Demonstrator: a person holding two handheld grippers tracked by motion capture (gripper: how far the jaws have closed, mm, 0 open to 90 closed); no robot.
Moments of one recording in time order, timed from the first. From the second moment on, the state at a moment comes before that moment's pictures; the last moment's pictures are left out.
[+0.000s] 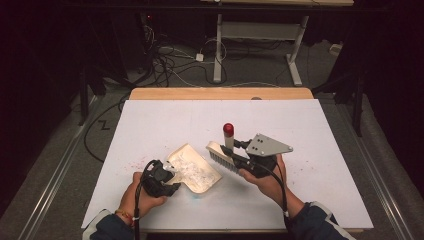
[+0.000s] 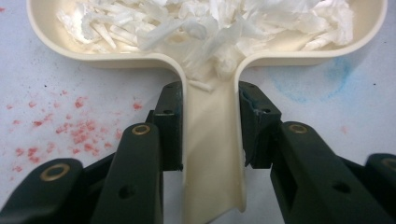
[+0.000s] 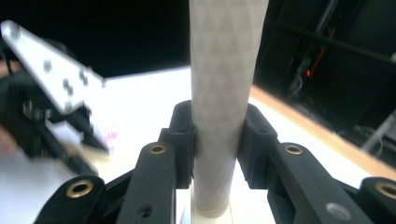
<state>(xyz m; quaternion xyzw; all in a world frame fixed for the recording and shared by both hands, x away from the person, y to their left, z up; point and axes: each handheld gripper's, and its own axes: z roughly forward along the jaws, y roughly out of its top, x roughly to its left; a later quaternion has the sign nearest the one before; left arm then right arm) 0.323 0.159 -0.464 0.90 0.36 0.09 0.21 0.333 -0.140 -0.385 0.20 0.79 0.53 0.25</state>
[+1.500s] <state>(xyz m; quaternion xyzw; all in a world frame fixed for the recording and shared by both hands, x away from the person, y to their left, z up) 0.323 0.169 -0.463 0.90 0.36 0.09 0.21 0.366 -0.100 -0.411 0.19 0.79 0.54 0.24</state>
